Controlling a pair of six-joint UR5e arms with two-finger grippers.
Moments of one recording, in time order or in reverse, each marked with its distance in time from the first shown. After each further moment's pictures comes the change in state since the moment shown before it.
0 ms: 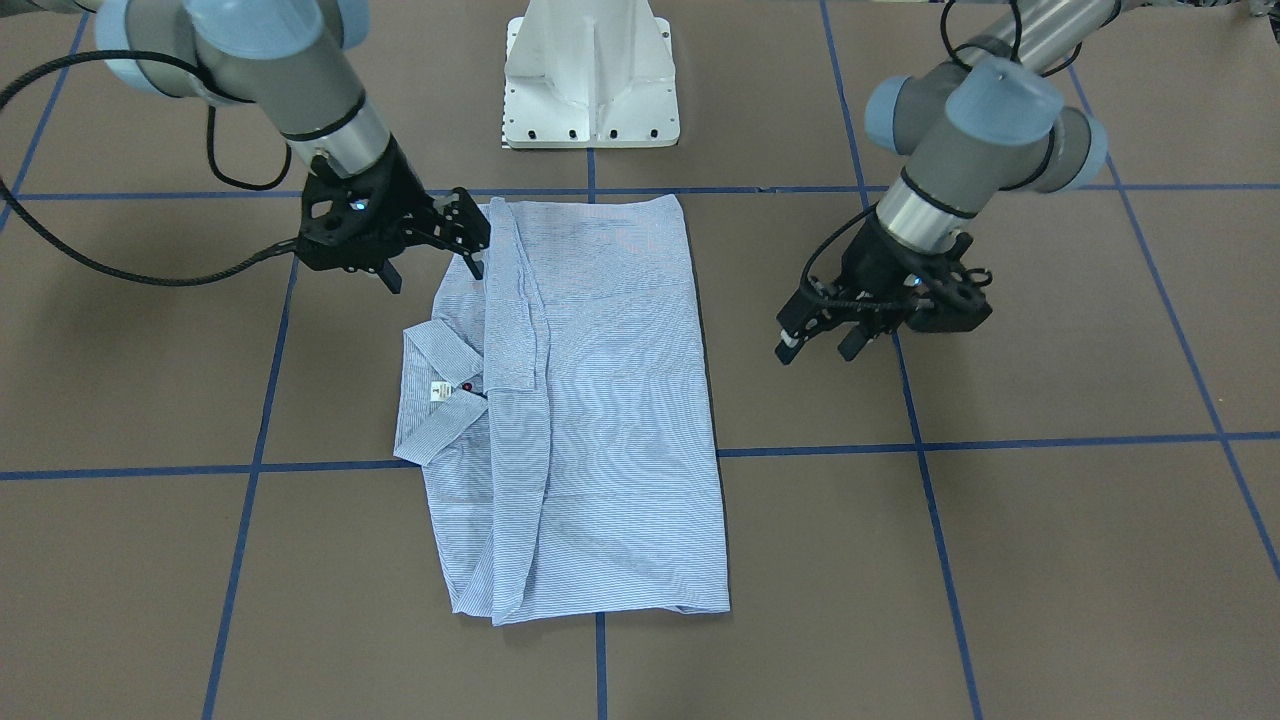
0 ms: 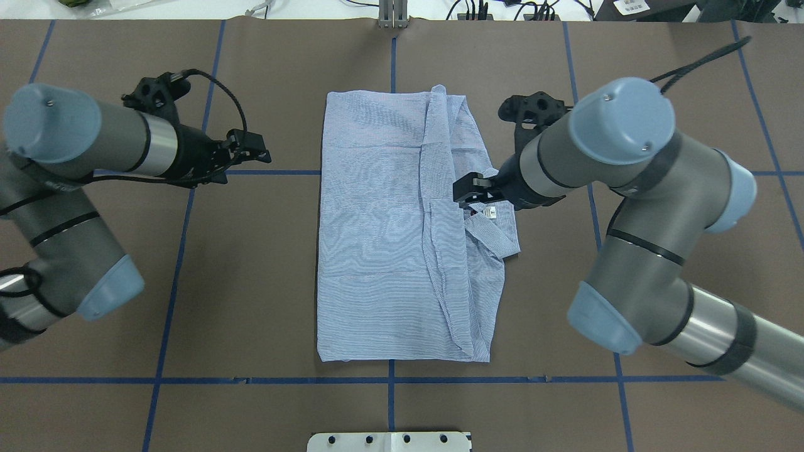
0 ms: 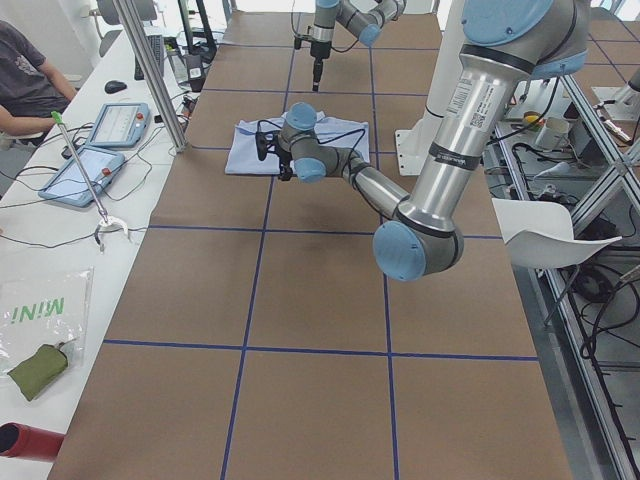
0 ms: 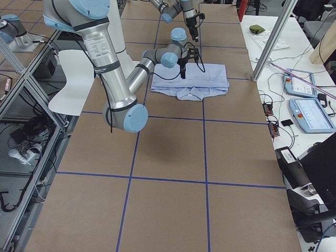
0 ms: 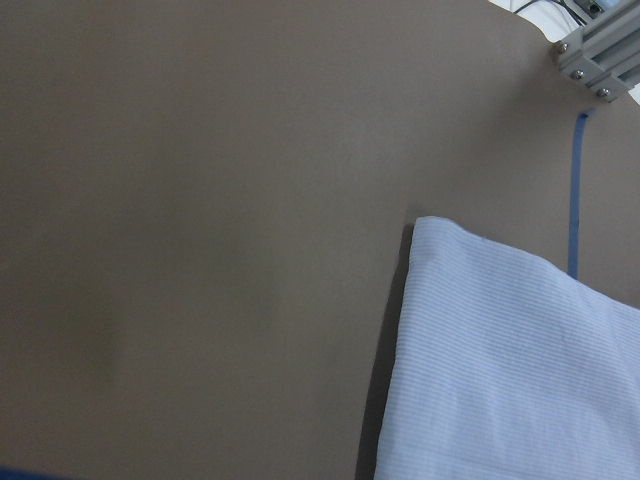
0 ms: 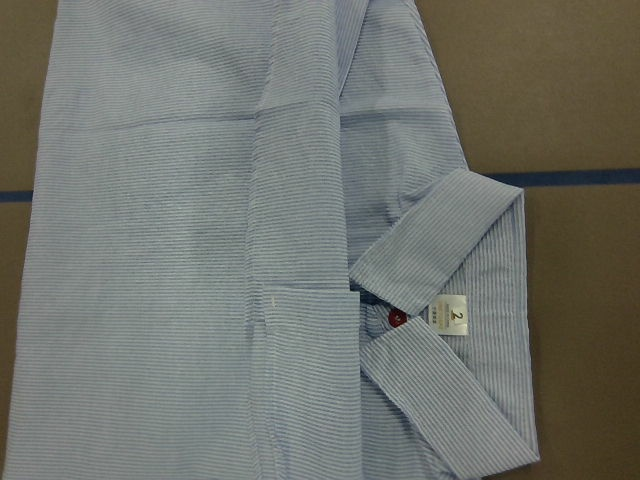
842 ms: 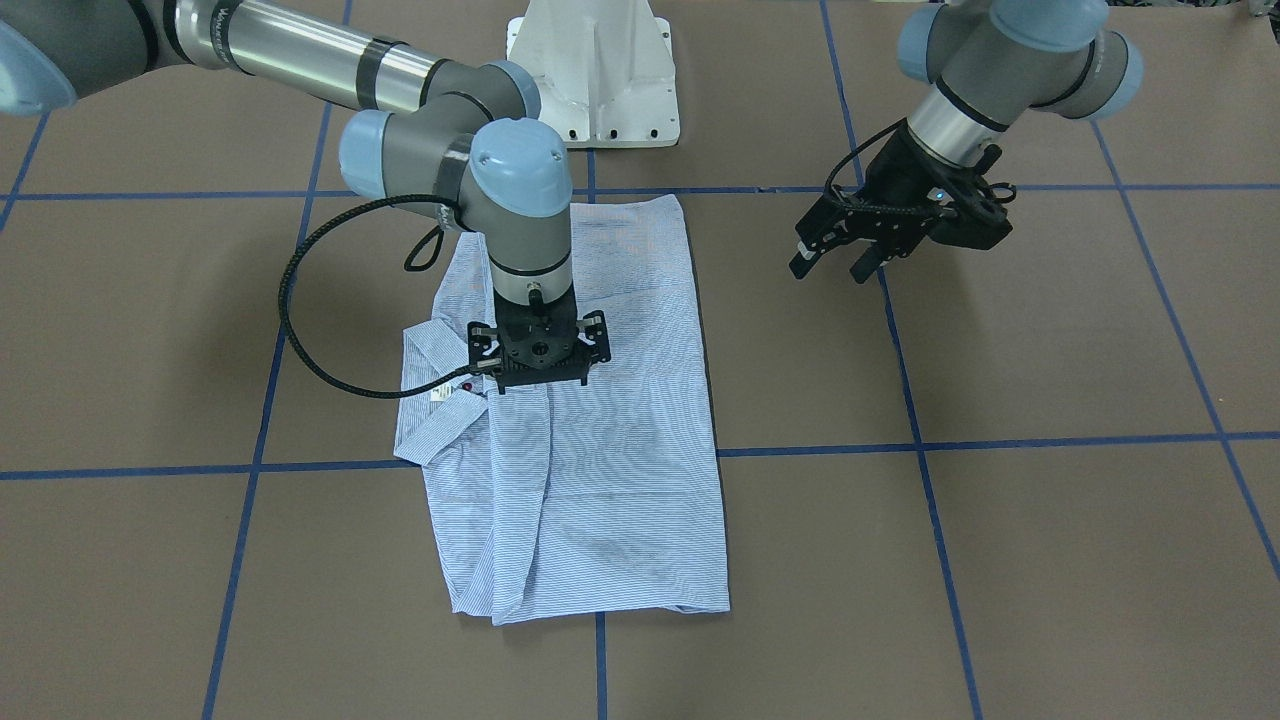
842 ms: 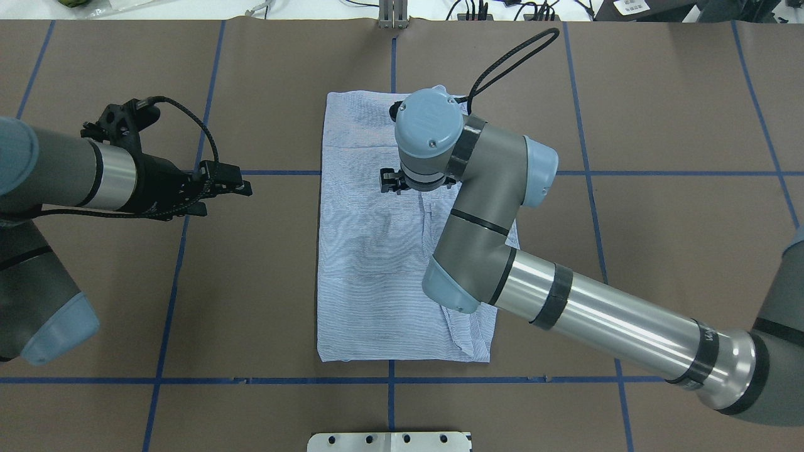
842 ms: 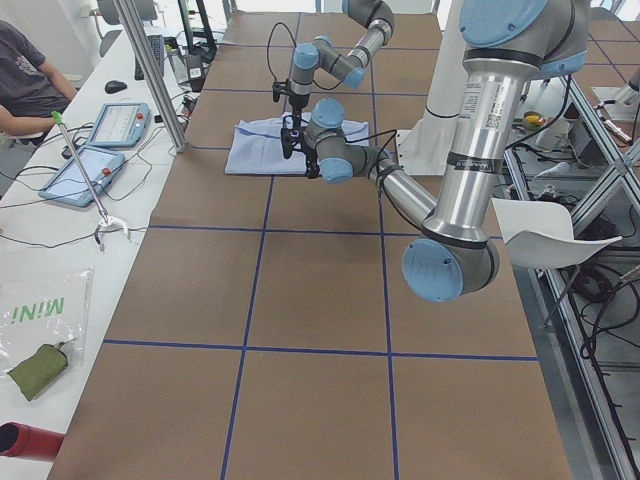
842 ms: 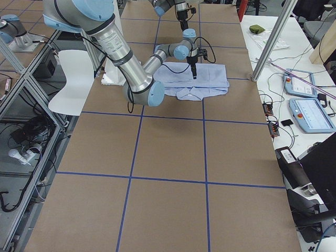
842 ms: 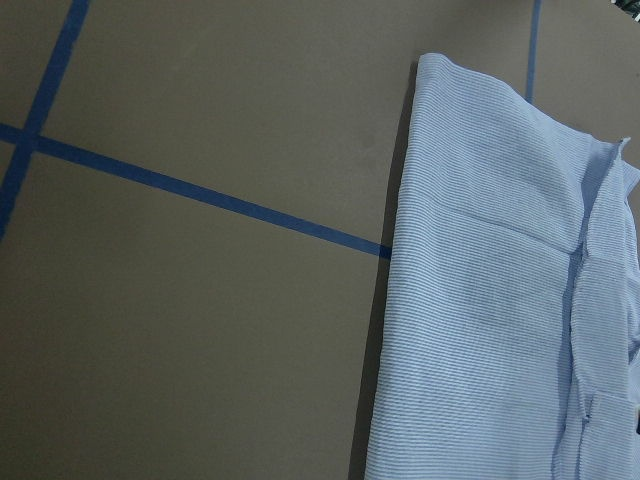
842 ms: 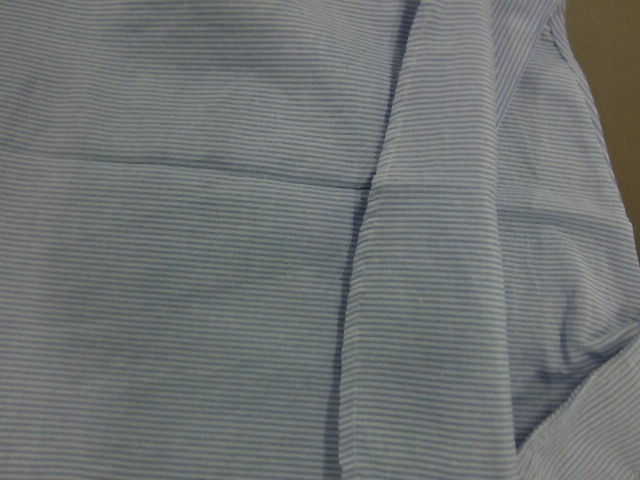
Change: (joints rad) left arm 0.030 0.090 -0.118 0.007 -0.030 -0.008; right arm -0.071 0.341 -0.492 -0.037 -0.180 -0.112
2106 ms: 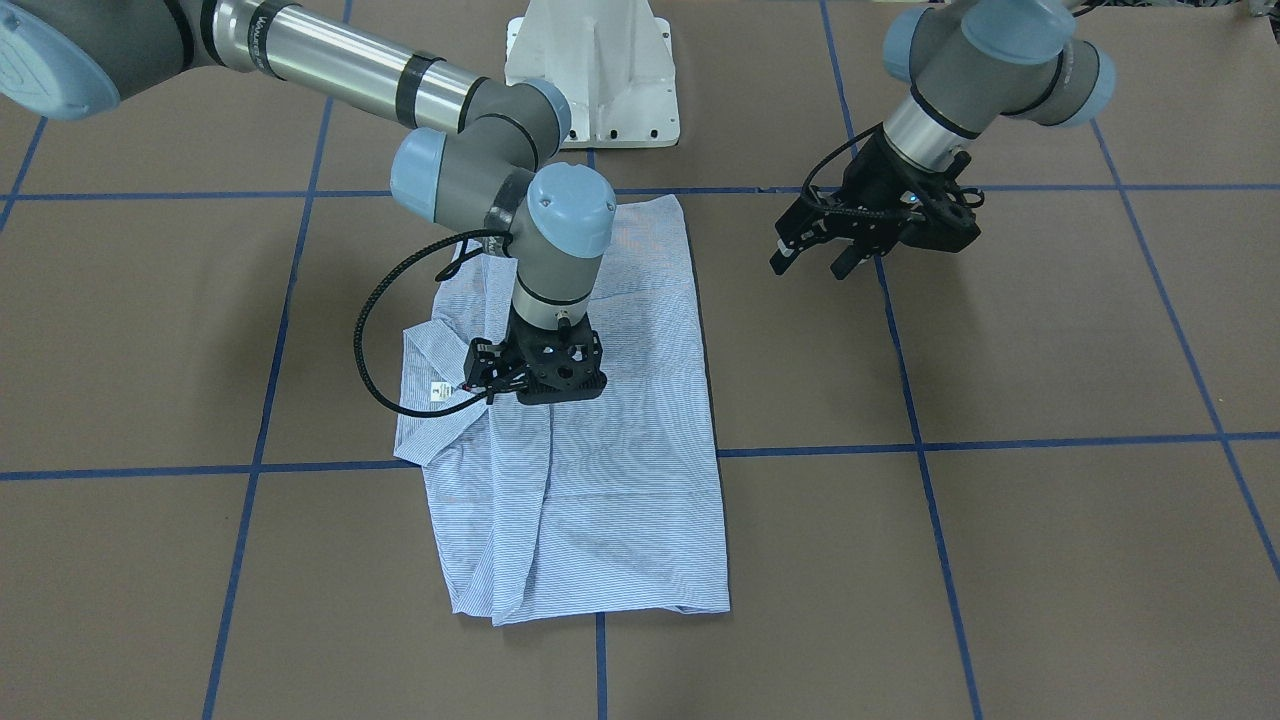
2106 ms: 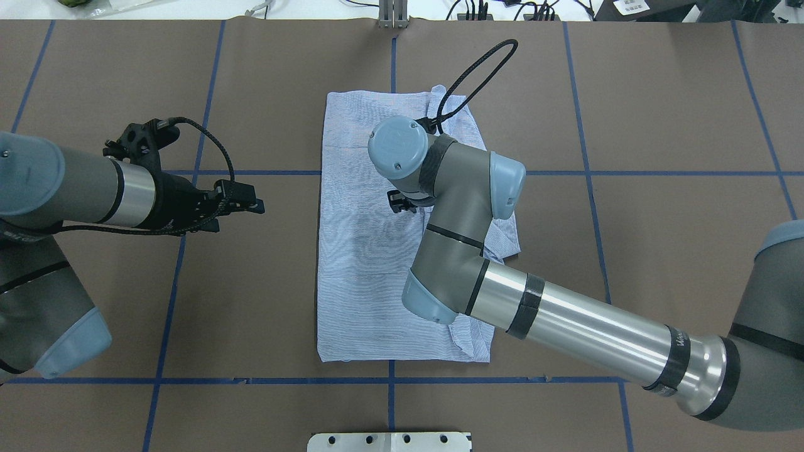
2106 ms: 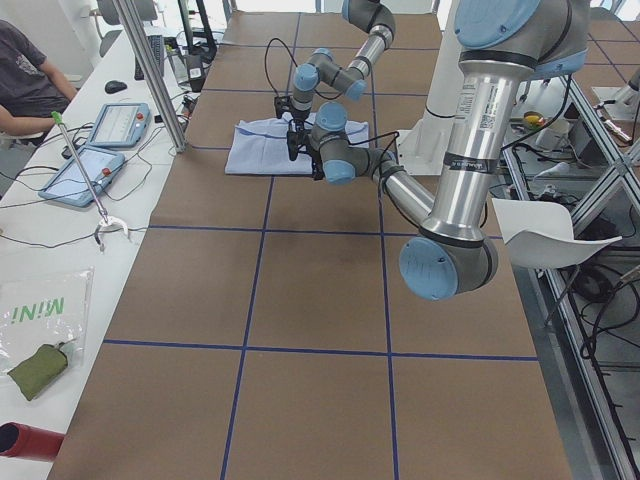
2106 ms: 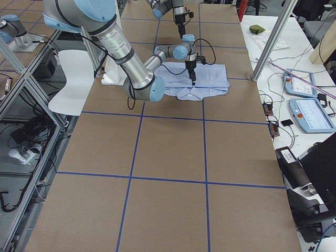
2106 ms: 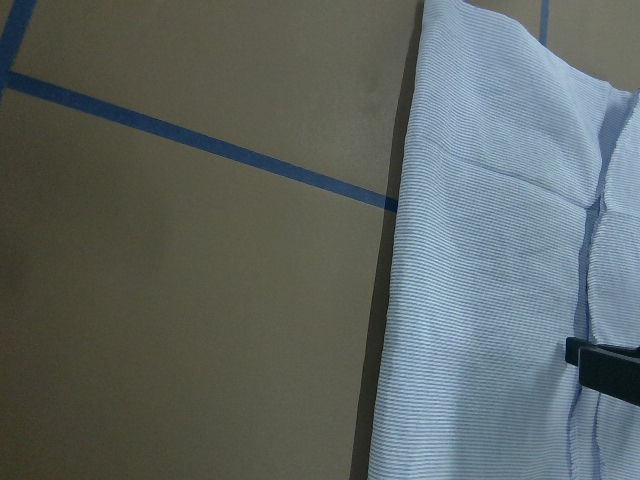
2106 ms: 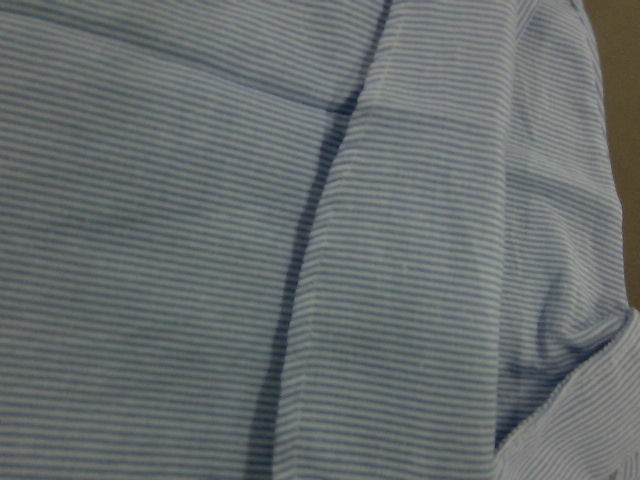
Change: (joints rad) left arm 0.047 -0.006 0.017 -0.010 0.009 -0.002; right arm -0.040 0.039 -0.083 -0.153 -0.080 -0.112
